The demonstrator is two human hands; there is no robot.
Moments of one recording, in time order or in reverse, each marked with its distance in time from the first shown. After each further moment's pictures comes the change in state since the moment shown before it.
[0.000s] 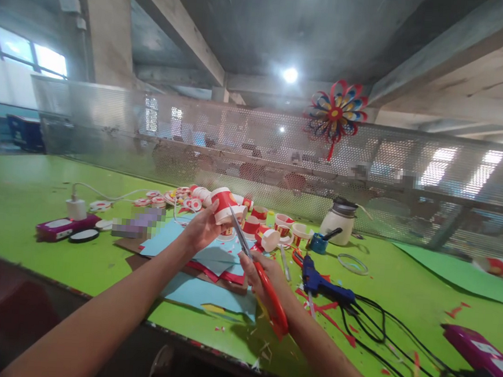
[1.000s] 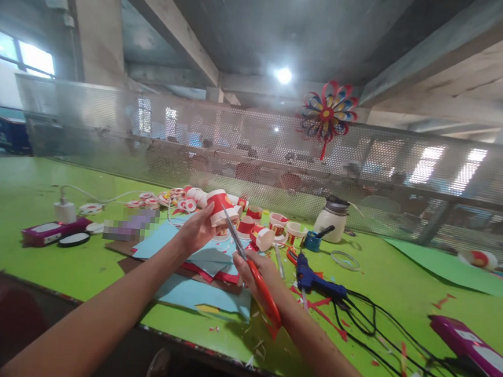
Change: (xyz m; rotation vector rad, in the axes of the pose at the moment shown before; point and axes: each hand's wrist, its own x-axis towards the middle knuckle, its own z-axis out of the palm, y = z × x) left_hand -0.004 0.001 0.009 0.032 -0.051 -0.036; right_hand 0.002 0.007 -0.004 -0.058 -0.007 -0.029
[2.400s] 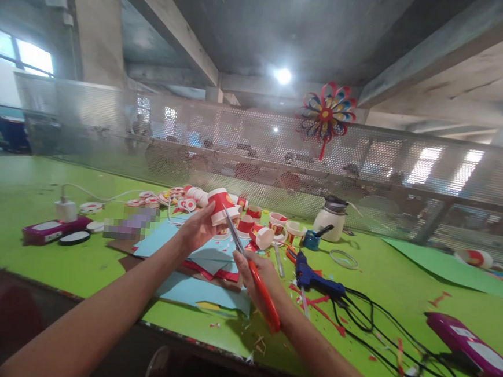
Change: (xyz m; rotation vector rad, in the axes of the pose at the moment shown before) left_hand -0.002 0.001 0.000 0.016 -0.026 0.000; right_hand -0.007 -0.005 0.007 0.042 0.026 0.116
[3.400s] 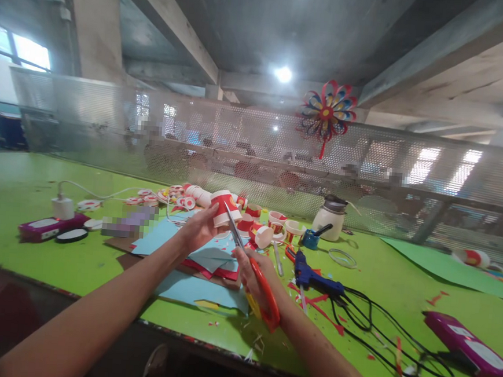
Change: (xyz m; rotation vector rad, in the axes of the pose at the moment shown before) left_hand -0.002 -0.004 0.002 0.003 -0.024 -0.018; right_hand 0.002 0.002 0.005 0.294 -0.019 0.056
